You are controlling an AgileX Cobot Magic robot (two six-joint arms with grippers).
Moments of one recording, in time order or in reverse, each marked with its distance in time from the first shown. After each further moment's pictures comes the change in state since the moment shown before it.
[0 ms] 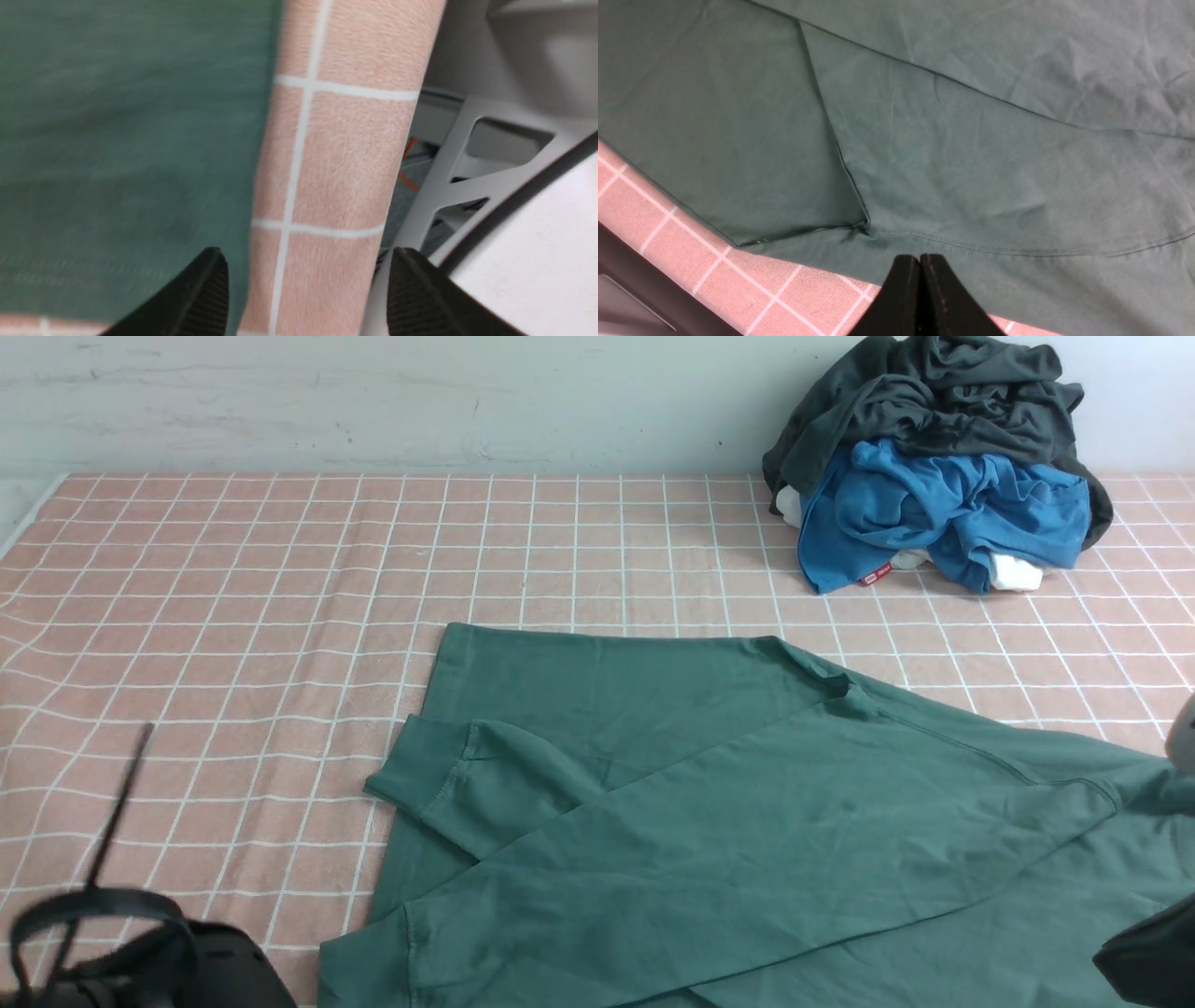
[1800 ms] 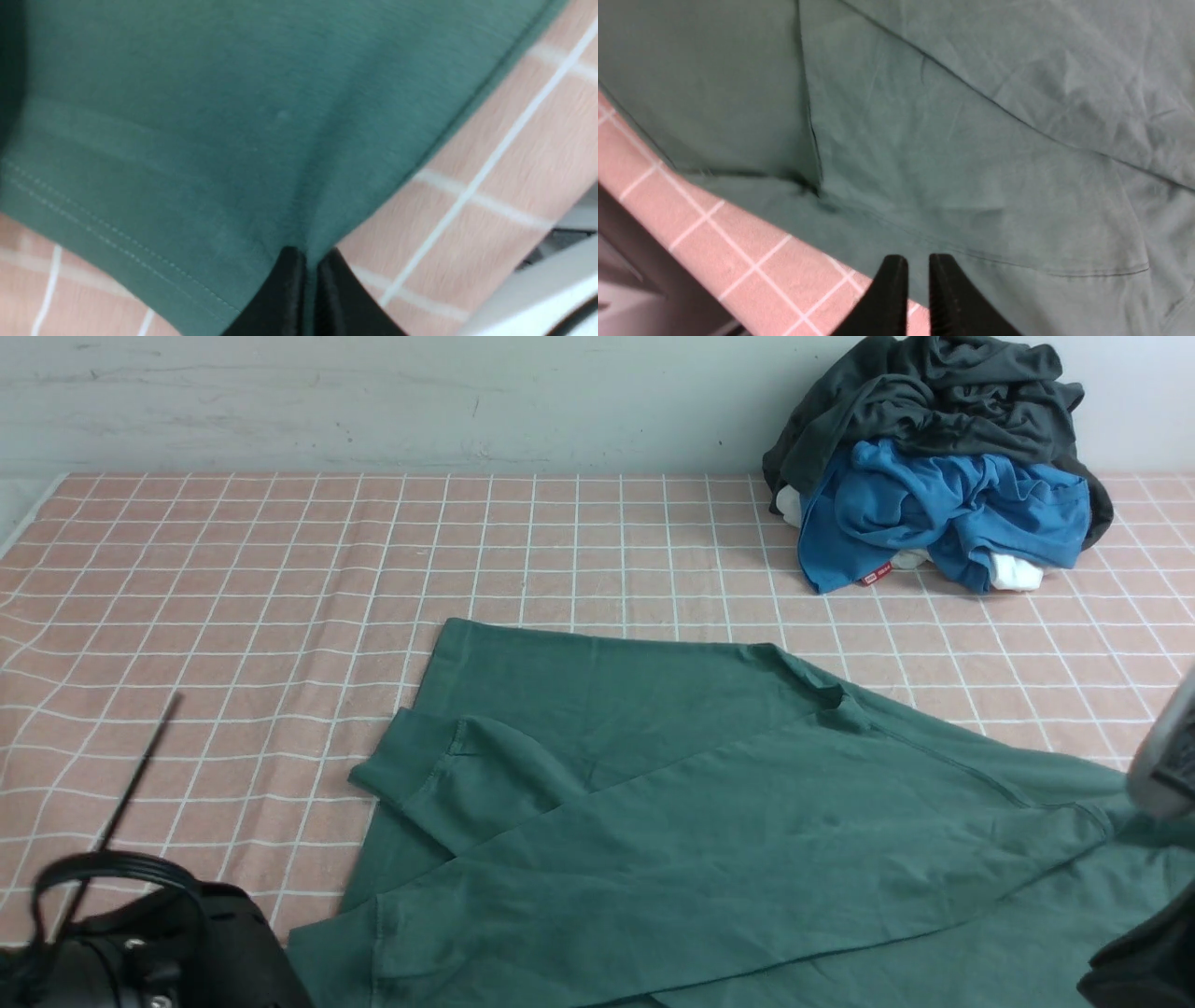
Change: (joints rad) right arm 0.000 0.035 0.024 0.025 -0.002 -0.199; left arm 0.132 -0.011 -0.021 0.187 0.052 -0.289
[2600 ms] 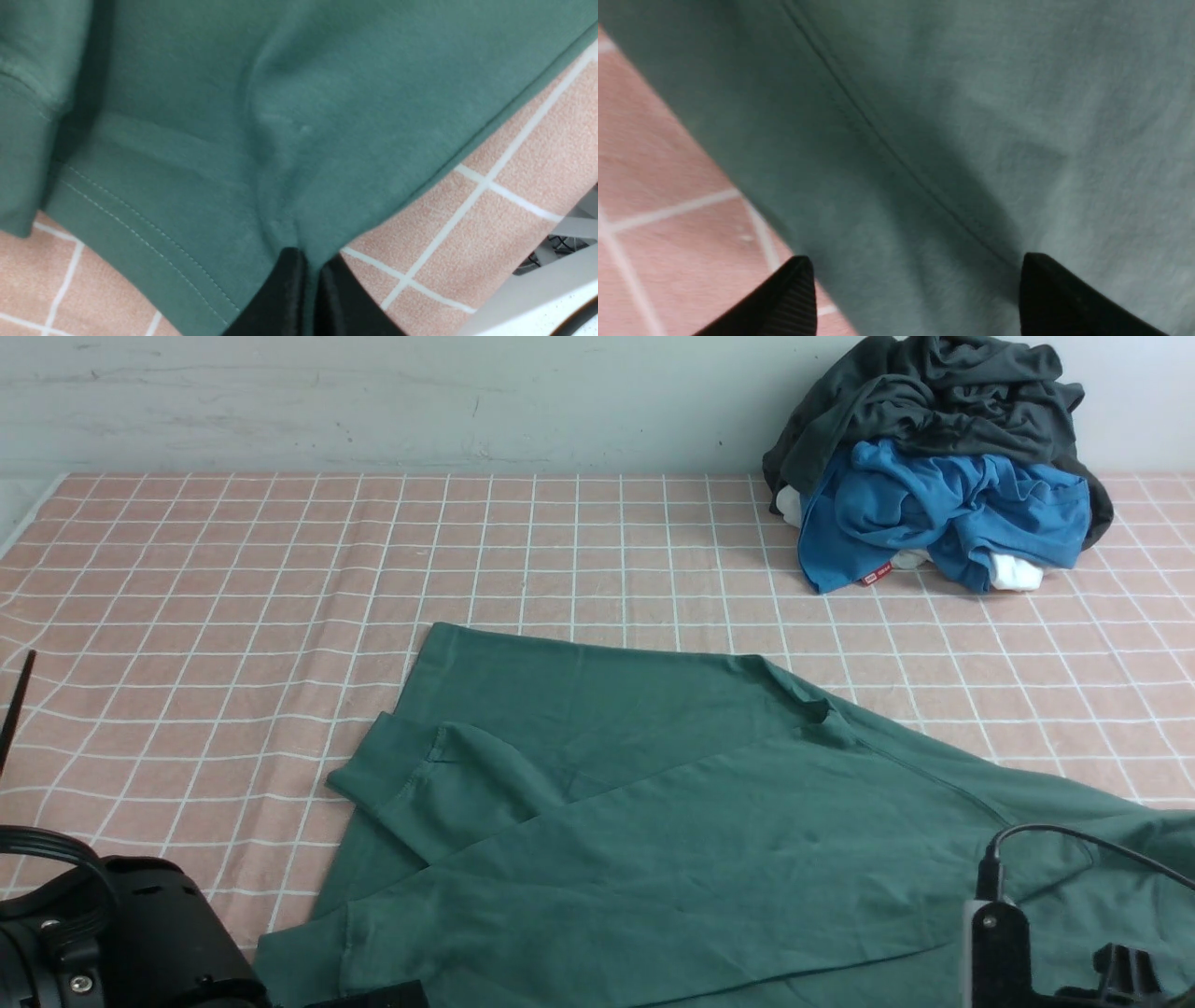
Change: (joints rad) right arm 0.000 0.316 0.414 -0.221 -0.479 -0.359; left arm 0.042 -0.052 0.001 -0.004 -0.008 0.000
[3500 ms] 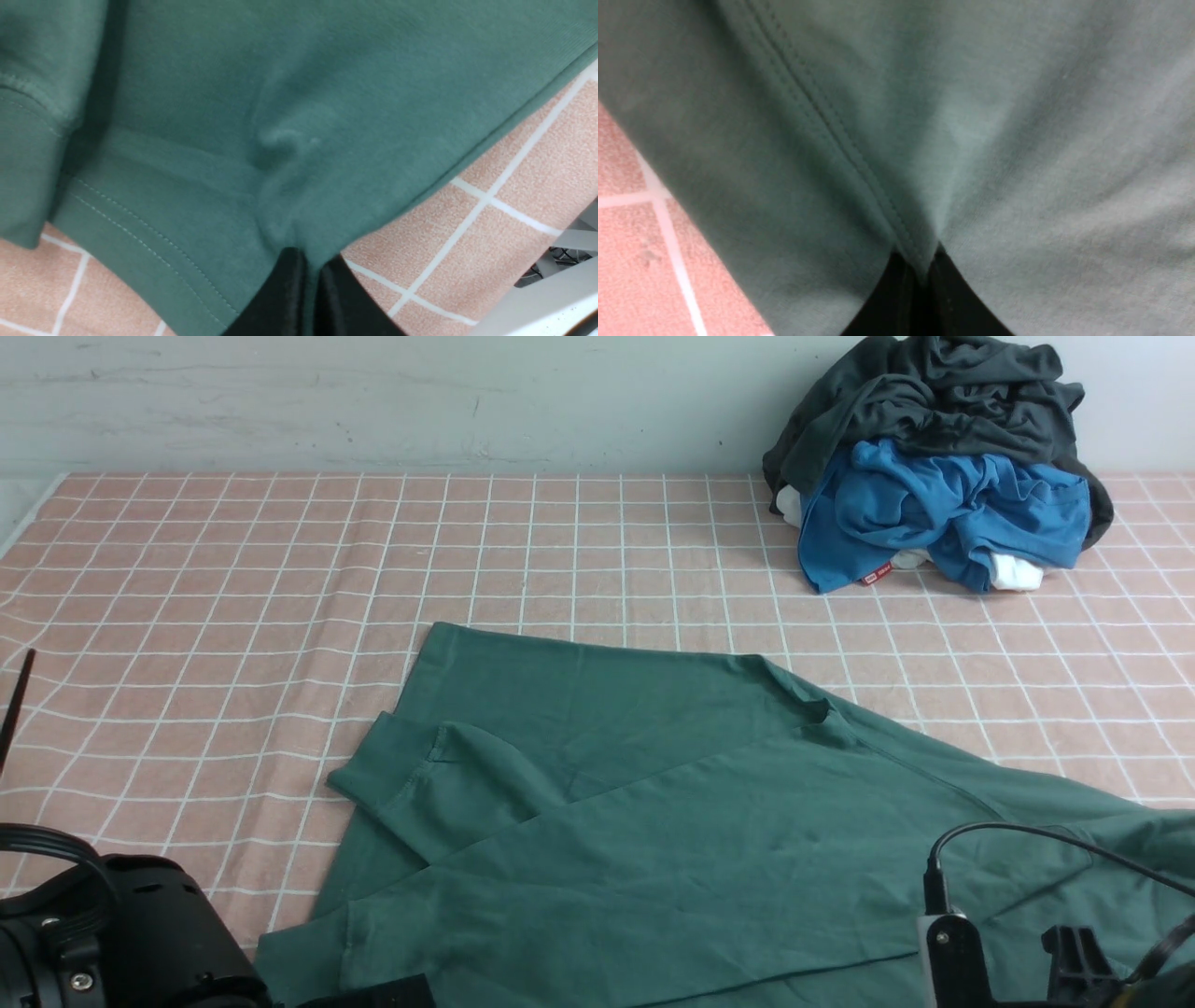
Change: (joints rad) right arm 0.000 0.084 -0.010 -0.080 -0.090 -0.074; left arm 0.000 0.000 -0.008 -0.002 -0.019 -0.001
